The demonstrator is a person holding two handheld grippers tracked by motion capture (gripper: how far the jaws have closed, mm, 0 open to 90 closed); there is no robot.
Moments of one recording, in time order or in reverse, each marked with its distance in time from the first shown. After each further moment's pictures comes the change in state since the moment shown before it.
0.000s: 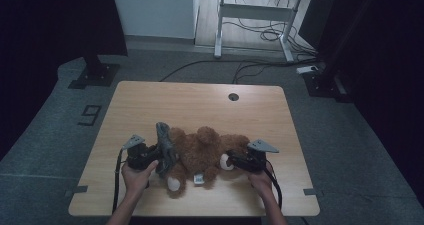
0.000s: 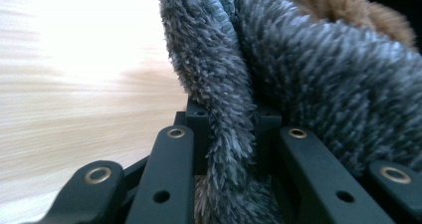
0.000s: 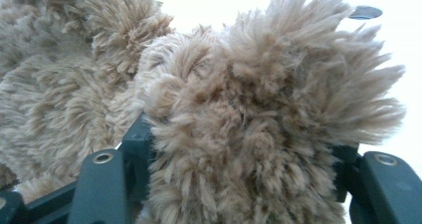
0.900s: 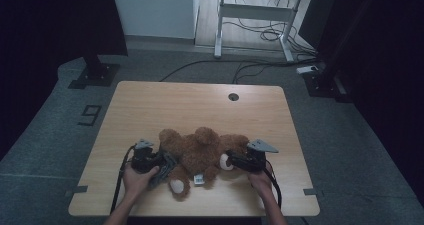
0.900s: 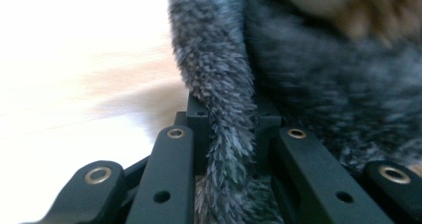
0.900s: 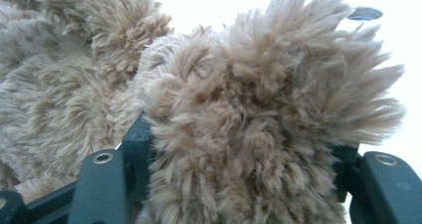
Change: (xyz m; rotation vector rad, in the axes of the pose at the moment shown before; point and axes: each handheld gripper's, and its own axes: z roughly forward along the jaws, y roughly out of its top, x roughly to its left) left arm 0.026 -0.019 0.013 0.262 0.153 0.073; right arm 0.001 0.001 0.000 0.003 -0.002 -0.007
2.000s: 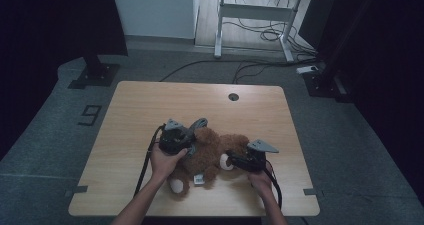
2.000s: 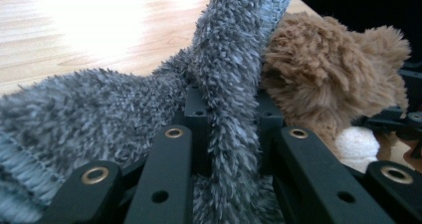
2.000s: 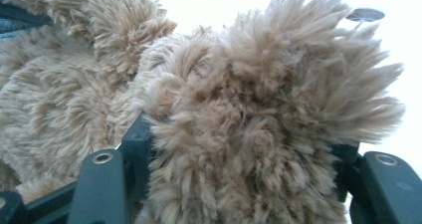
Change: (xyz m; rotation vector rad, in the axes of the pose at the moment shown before) left arm -0.088 0.078 0.025 -0.059 -0.074 0.101; right arm -0.001 -0.001 0.001 -0.011 0.008 0.007
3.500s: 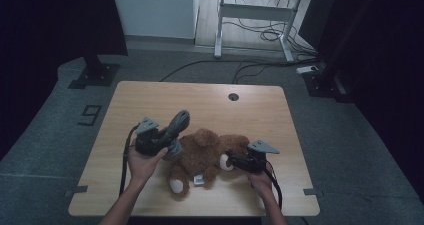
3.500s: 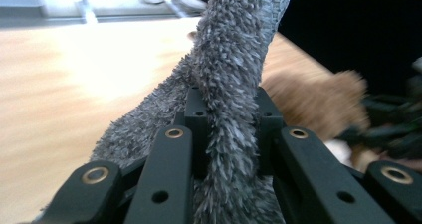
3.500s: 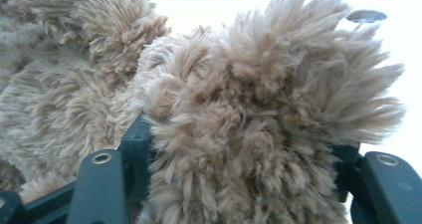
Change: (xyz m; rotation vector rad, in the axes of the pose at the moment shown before) left arm 0.010 0.013 -0.067 -0.154 -0.004 0.019; right arm 0.000 -0.001 -0.002 -0.009 0.009 0.000
